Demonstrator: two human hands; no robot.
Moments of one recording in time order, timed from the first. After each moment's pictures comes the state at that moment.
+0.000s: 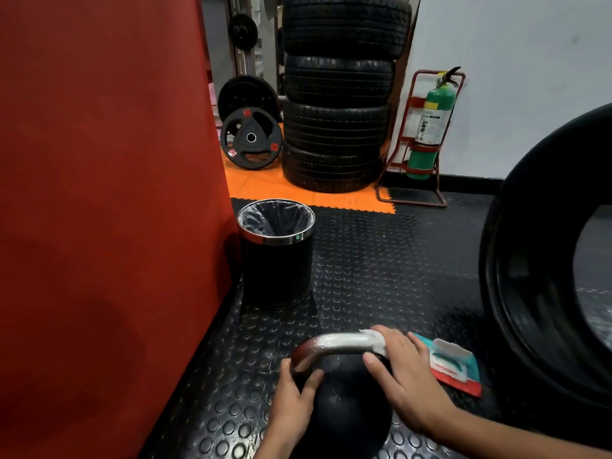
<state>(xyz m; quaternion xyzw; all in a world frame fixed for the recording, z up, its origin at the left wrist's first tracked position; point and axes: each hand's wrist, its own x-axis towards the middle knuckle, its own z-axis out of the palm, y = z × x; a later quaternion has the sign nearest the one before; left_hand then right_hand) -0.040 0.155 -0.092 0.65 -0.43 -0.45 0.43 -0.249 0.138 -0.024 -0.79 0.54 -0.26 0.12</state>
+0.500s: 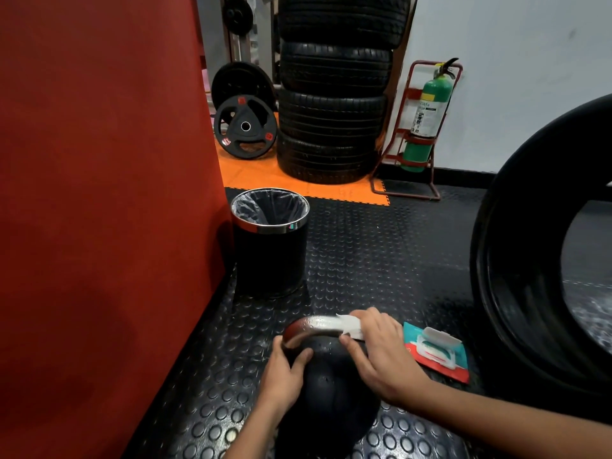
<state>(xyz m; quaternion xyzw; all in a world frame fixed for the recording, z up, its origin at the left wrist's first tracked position) -0.035 0.138 -0.090 0.67 -0.47 -0.41 0.40 -0.231 0.123 -0.025 -0.82 0.52 -0.24 0.07</state>
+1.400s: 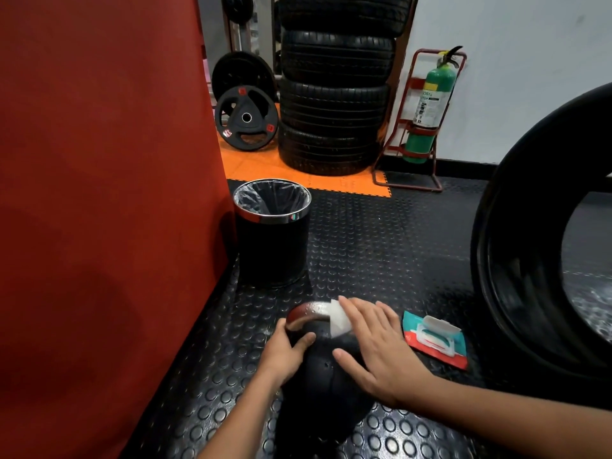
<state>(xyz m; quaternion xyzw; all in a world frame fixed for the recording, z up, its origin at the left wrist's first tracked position) -0.023 0.128 -0.077 0.67 -0.49 -0.42 0.36 -0.230 0.148 -0.014 -0.87 0.46 -0.15 0.01</state>
